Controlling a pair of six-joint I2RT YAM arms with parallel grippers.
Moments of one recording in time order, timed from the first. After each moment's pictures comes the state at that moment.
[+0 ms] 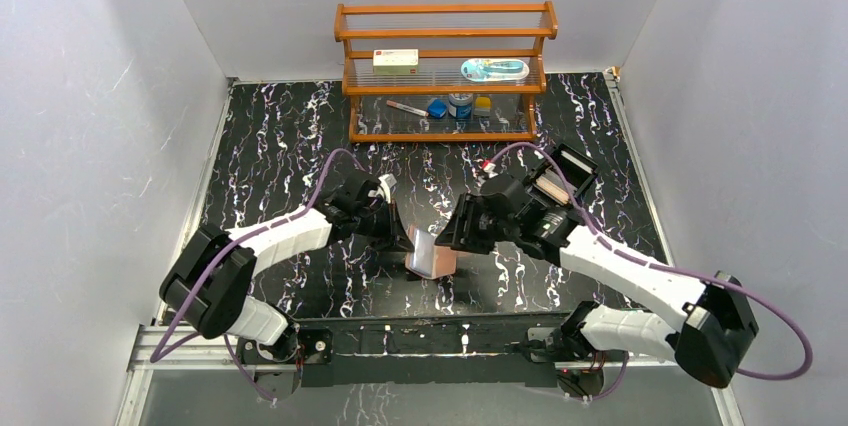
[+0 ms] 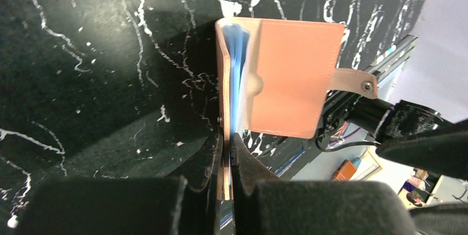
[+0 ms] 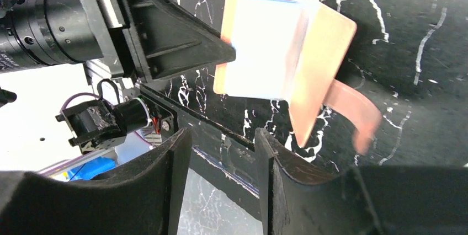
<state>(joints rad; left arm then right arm) -0.63 1.43 0.72 -0.19 0.45 -0.77 0.83 1.09 0.77 -0.42 -0.17 0.97</state>
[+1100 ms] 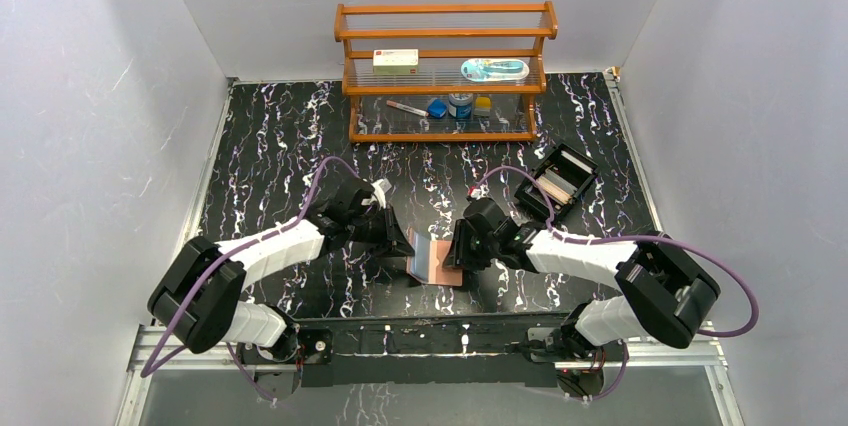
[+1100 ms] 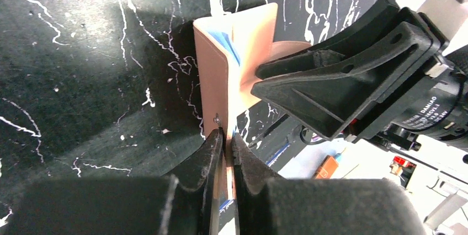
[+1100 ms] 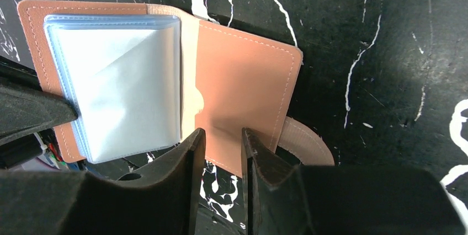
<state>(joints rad) -0.64 1.36 0.63 -0.14 0.46 -0.84 0.87 1.36 0.57 -0.13 -0.11 0.88</state>
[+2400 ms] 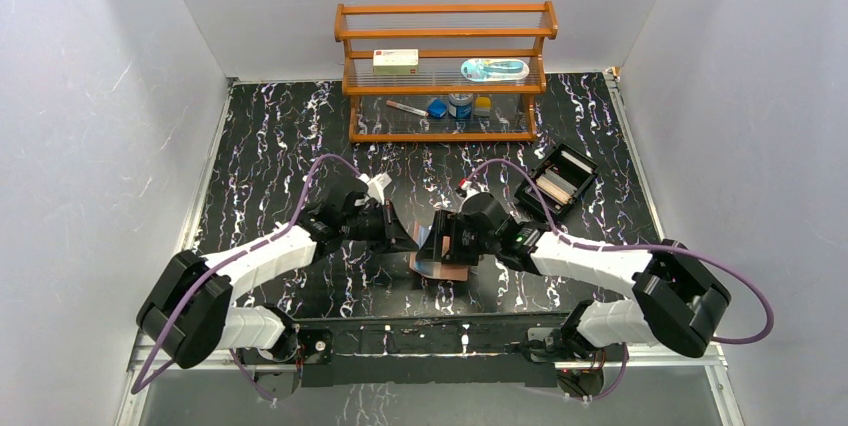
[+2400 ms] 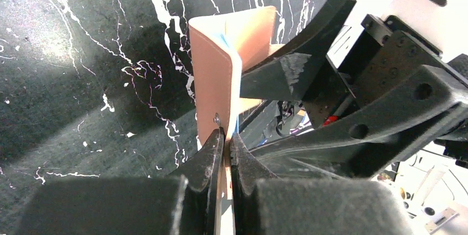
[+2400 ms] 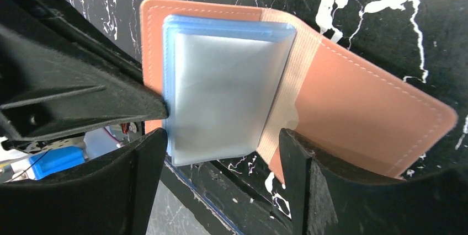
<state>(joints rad) -0.64 1.28 0.60 -0.04 0.52 -0.87 0.91 1.28 0.60 -0.04 -0.20 0.92</state>
